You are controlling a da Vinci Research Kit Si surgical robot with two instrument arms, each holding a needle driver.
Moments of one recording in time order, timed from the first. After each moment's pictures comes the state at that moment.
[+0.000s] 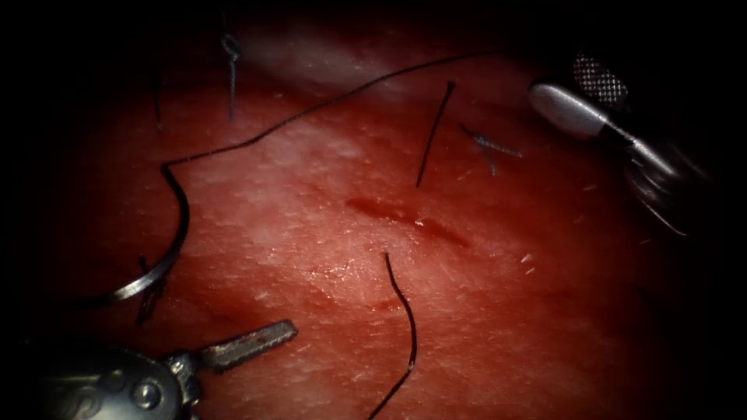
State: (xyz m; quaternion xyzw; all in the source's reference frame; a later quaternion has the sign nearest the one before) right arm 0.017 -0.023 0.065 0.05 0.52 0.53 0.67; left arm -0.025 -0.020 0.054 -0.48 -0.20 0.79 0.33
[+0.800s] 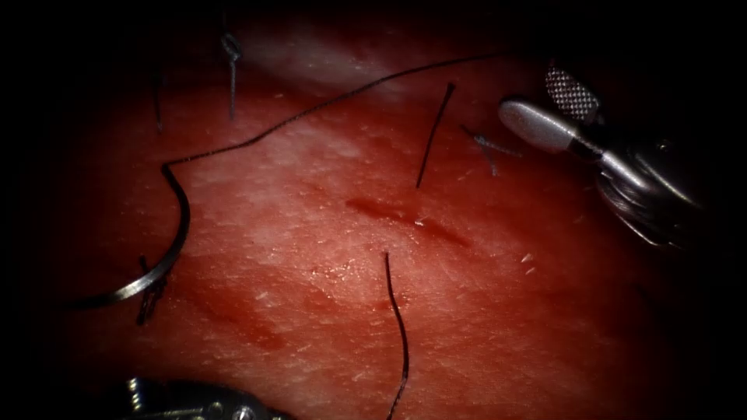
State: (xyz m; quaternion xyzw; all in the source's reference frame) right arm 0.019 -0.024 0.066 0.04 0.51 0.53 0.68; left arm -0.028 -0.023 0.058 -0.51 -0.35 0.73 0.30
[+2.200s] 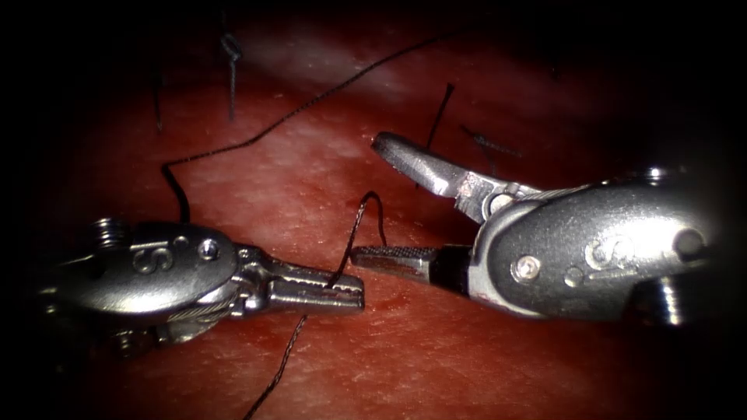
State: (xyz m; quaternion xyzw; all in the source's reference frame) right arm 0.028 -0.029 0.056 -0.14 0.52 -0.05 0.84; left arm -0.025 -0.015 0.060 -0.51 -0.26 0.74 0.35
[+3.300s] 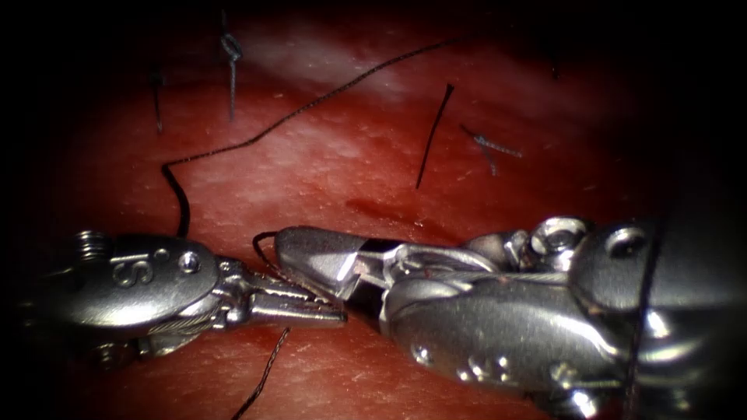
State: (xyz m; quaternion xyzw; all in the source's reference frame) right arm 0.032 -0.031 0.056 -0.25 0.43 -0.30 0.82; left arm -0.024 -0.015 0.060 -0.51 -0.26 0.74 0.35
